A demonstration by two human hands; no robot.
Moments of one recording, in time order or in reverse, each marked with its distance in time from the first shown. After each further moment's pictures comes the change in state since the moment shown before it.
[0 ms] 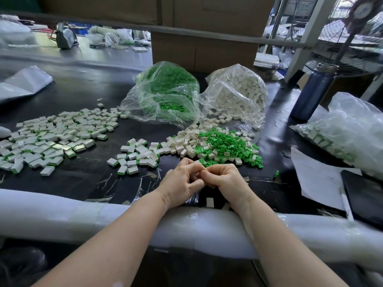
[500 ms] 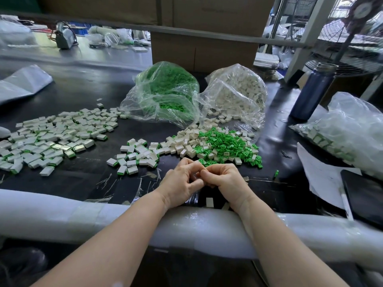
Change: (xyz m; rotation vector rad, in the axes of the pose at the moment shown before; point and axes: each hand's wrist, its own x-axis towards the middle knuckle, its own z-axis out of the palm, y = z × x) left_hand 0.001 -0.001 0.001 -0.007 0.008 0.010; right_hand 0.001 0.001 0.000 0.010 0.001 -0.008
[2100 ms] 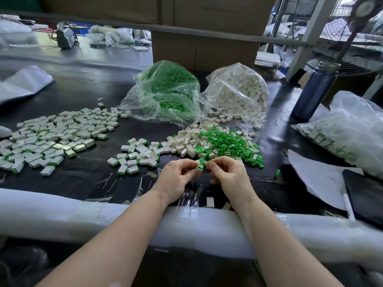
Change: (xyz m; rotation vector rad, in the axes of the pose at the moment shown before) left_hand 0.005 -0.007 -0.001 -0.261 0.185 -0.015; right_hand 0.003 0.002 -0.002 -0.068 0.245 -0.067
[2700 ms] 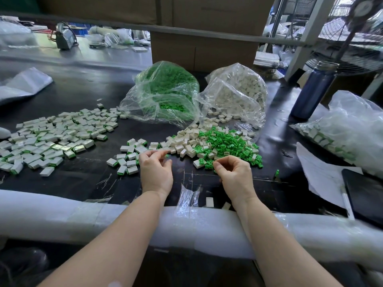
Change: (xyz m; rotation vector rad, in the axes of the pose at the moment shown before) left_hand 0.006 -0.006 -0.011 0.180 0.595 -0.115; right_hand 0.001 0.000 -0.003 -0.182 0.193 -0.019
